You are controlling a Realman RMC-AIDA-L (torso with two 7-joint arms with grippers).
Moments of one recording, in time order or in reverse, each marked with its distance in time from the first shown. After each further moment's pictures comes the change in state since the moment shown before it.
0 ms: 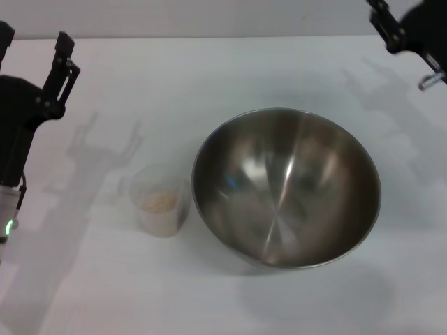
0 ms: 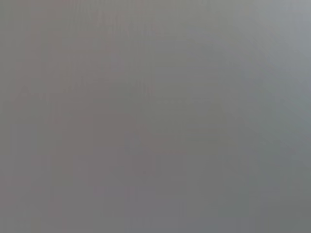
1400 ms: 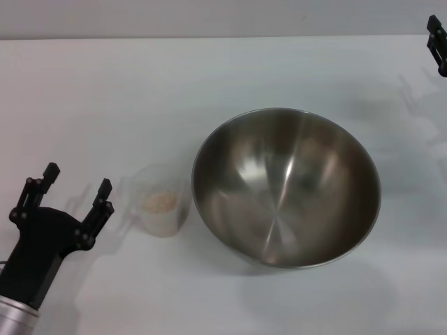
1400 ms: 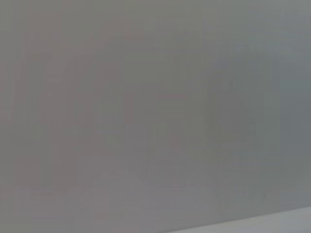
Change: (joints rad) left arm 0.235 -0.006 0.227 -0.019 -0.004 -0.144 0.132; right arm -0.036 -0.012 0.132 0.061 0.004 -0.067 -0.031
